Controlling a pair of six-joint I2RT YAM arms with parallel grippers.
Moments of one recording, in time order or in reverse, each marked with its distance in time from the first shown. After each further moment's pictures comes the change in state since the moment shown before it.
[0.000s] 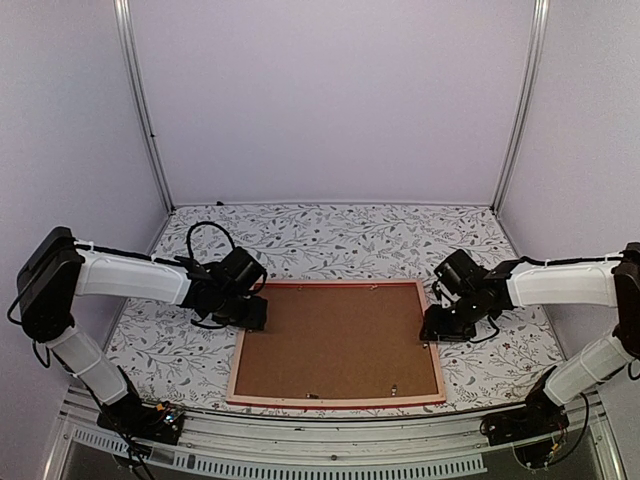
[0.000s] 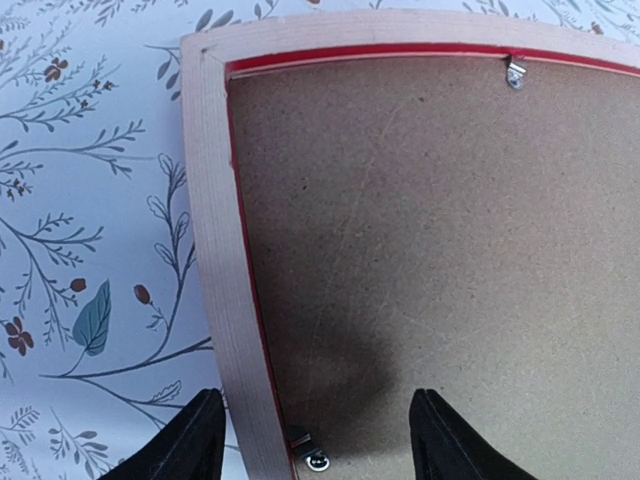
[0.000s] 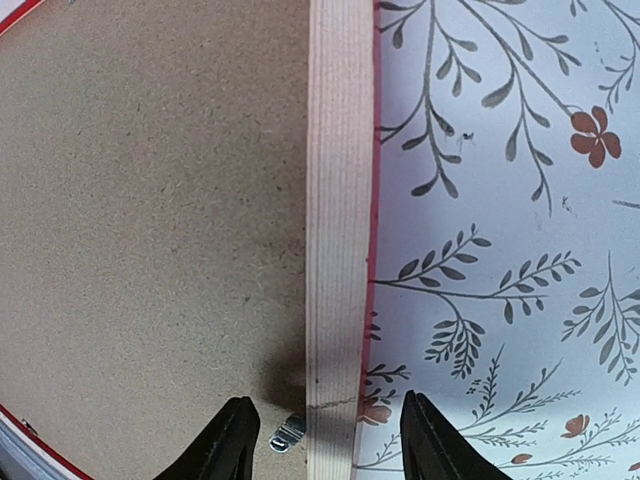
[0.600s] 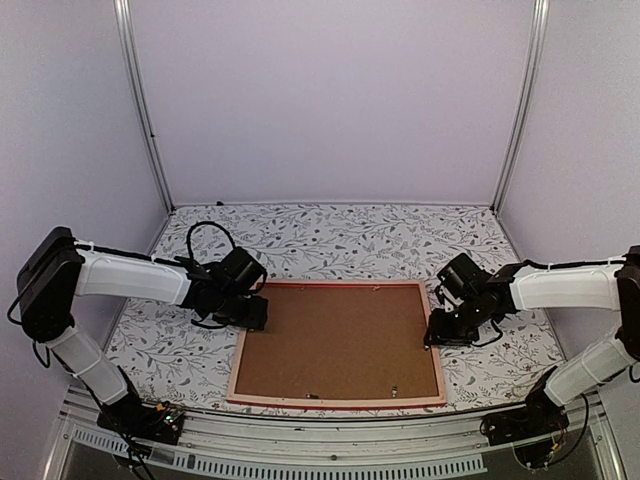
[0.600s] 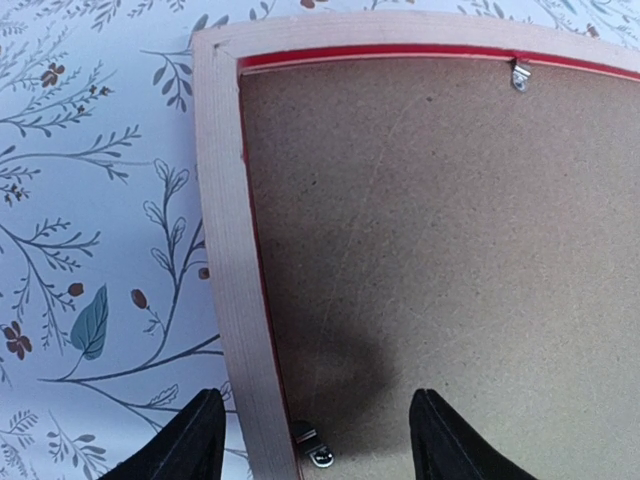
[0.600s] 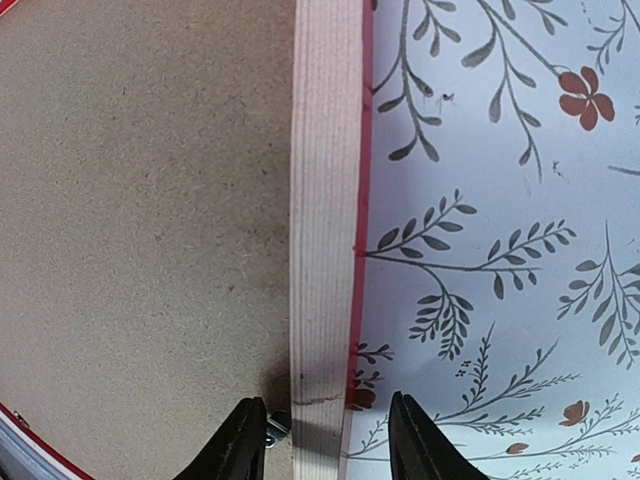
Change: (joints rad) left arm 0.000 0.000 -0.003 0.012 0.002 0.006; right arm -0.005 -0.026 -0.034 -0.008 0.005 0.000
